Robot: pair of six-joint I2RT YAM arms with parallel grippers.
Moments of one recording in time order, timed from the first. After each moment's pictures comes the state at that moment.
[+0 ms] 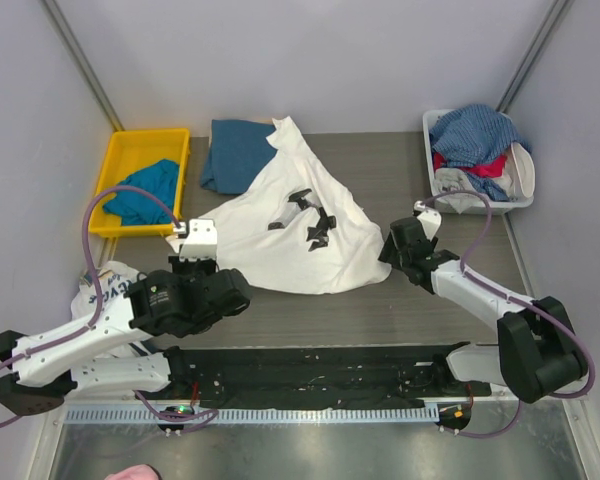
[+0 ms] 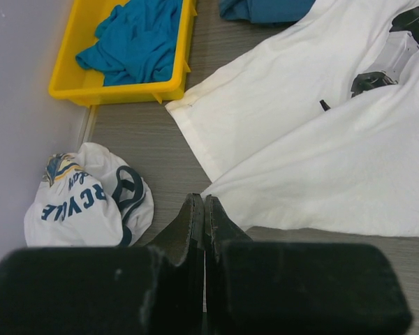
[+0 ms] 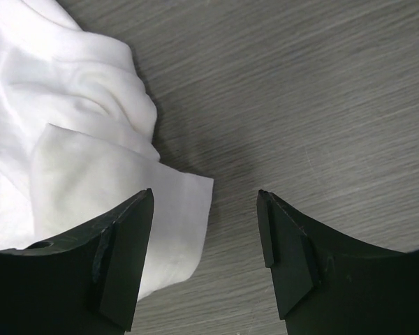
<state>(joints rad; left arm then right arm) -1.18 0.94 1.11 -1.34 -1.18 -0.89 0.39 1.27 0.64 -0.21 0.40 0.63</state>
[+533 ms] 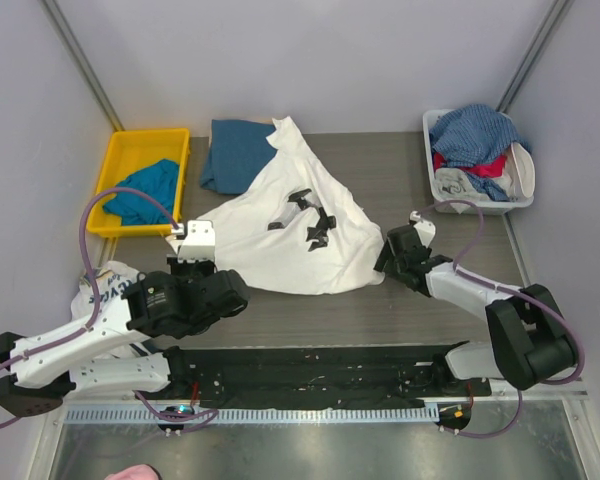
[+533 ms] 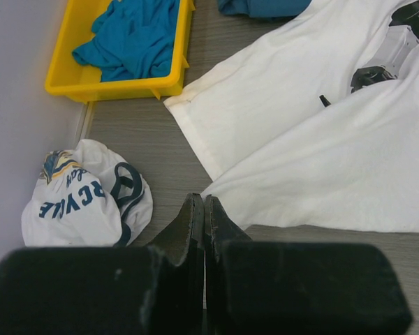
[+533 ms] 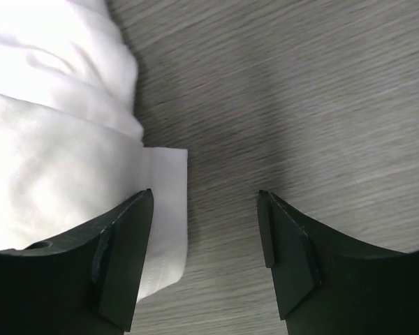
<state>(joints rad) -1.18 0.92 1.10 -1.34 -1.17 -0.89 0.39 1.34 0.56 -0.15 0.33 0.69</state>
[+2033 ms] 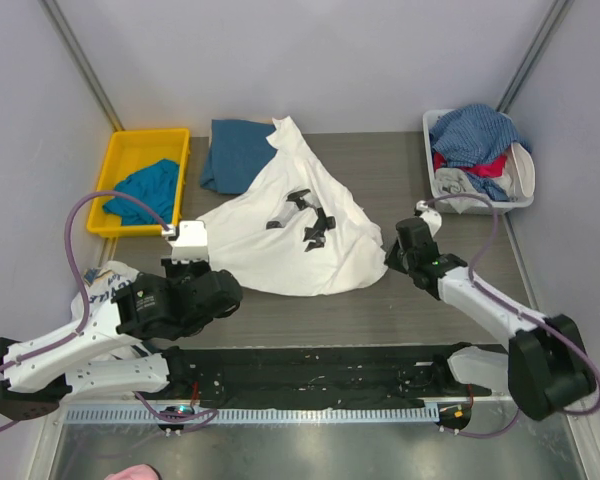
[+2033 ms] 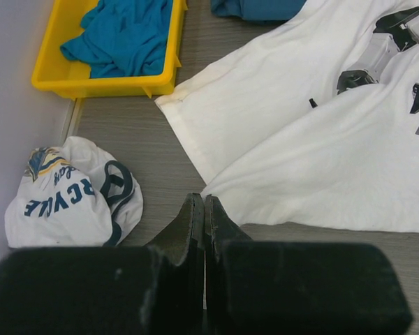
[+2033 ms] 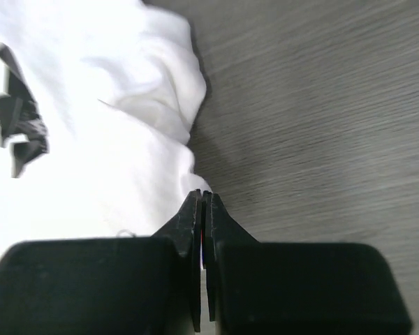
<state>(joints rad) -1.18 0.87 1.09 -1.32 -1.15 -0.89 0.39 1.27 0.60 -0.16 0.23 0.68</state>
